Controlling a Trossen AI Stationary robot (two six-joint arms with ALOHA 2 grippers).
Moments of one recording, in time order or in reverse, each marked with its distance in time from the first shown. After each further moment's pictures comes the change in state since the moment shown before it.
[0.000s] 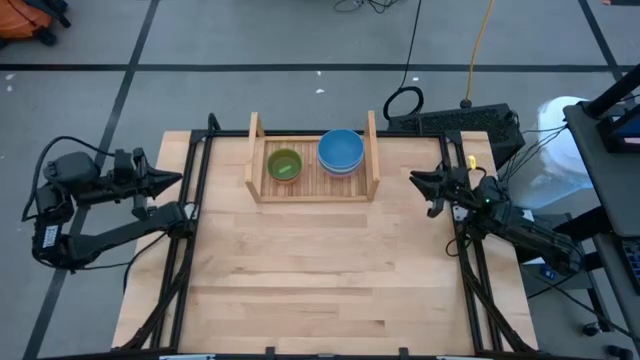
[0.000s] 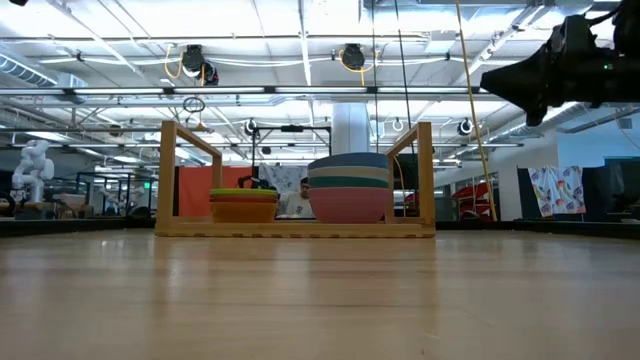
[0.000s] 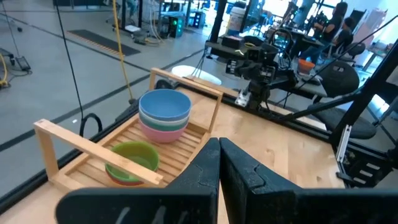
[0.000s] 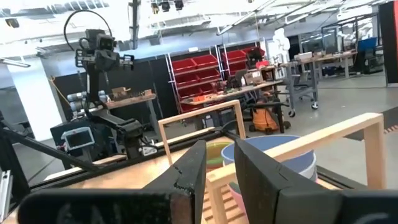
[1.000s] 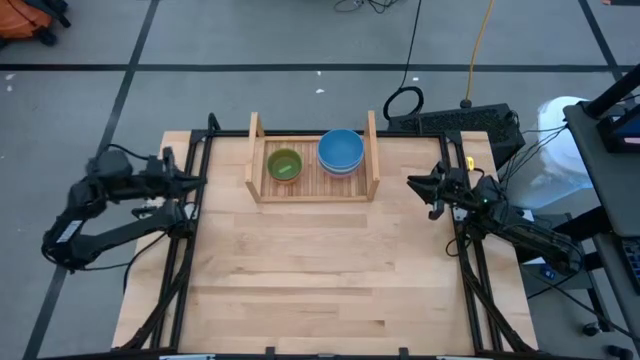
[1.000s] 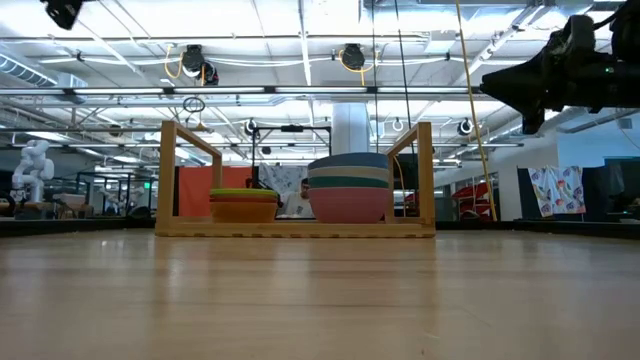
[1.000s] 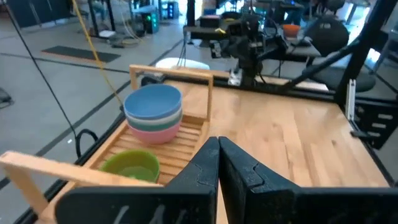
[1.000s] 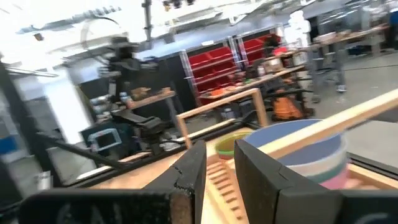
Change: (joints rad) left arm 0.000 0.001 -0.218 0.181 0.096 0.225; right arm 0.000 0.000 -0.004 0.016 -0.062 0.092
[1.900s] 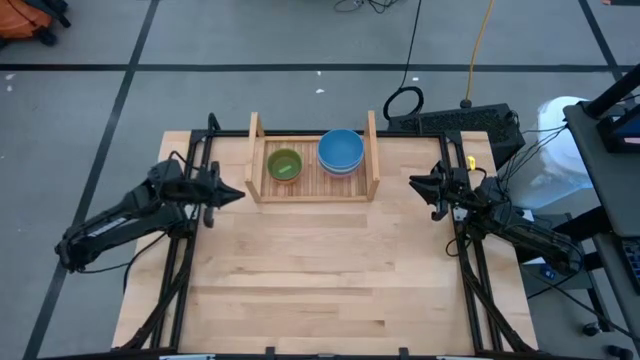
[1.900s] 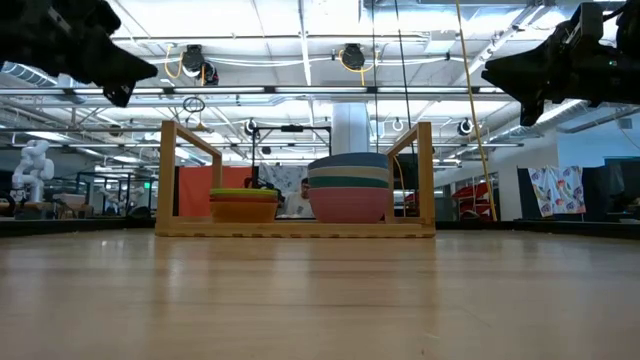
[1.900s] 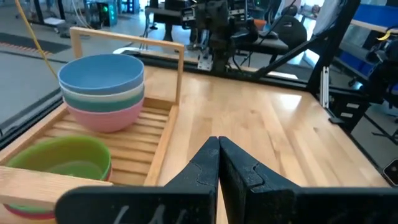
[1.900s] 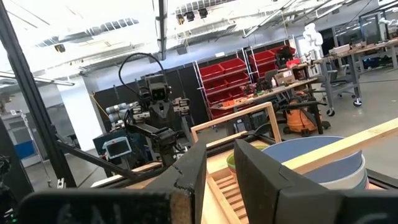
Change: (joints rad) left arm 0.000 0.000 -0.533 0.547 0.184 -0.070; right arm 0.000 0.000 0.000 0.070 -0.046 0.017
